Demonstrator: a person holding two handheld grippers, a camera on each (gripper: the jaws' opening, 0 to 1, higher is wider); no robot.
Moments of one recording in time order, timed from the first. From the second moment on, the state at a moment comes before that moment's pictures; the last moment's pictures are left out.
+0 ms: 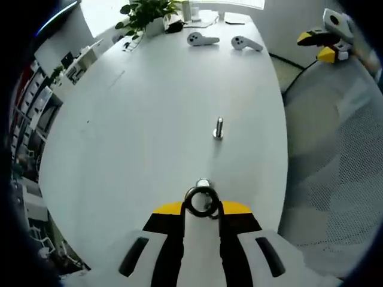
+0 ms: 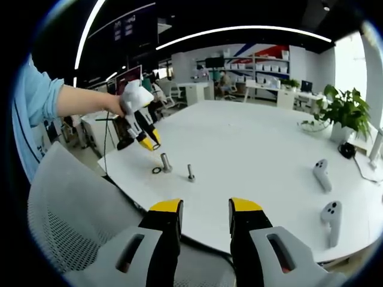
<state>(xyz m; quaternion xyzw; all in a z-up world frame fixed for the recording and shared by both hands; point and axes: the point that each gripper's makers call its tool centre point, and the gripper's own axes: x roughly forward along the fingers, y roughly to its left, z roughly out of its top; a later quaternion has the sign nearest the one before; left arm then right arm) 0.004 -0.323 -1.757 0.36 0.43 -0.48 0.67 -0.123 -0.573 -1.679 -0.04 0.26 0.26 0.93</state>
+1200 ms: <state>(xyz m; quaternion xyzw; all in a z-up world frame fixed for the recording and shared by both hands) 0.006 -0.337 -1.814 0.41 0.47 -0.47 0.62 -0.125 -0.568 -1.680 -0.03 0.26 0.28 0.92</state>
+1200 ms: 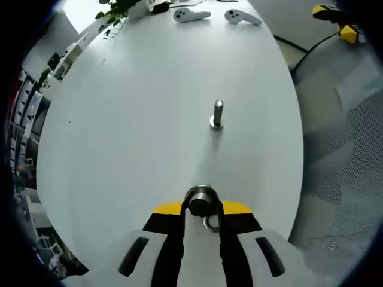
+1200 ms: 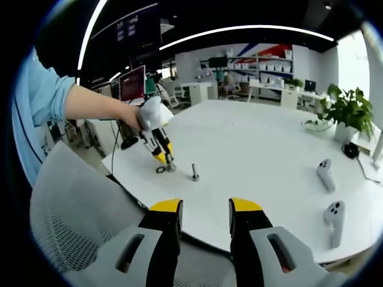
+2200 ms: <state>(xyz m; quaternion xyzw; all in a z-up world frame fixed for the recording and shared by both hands) 0.014 -0.320 -1.805 0.41 0.44 -0.45 0.66 -0.126 -0.565 -1.681 -0.03 0.27 0.29 0.92</state>
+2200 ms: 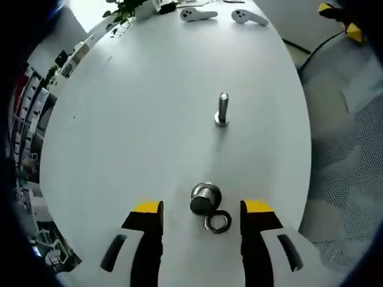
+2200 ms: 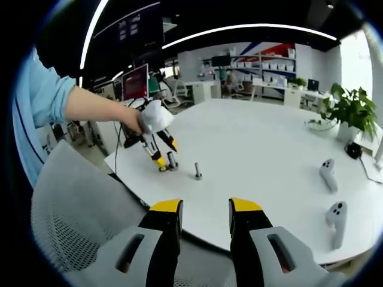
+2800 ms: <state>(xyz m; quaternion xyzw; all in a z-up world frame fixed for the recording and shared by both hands) -0.026 -0.249 -1.690 0.30 0.37 -0.33 0.81 -0.131 -0.563 -1.682 -0.03 0.27 0.30 0.91</state>
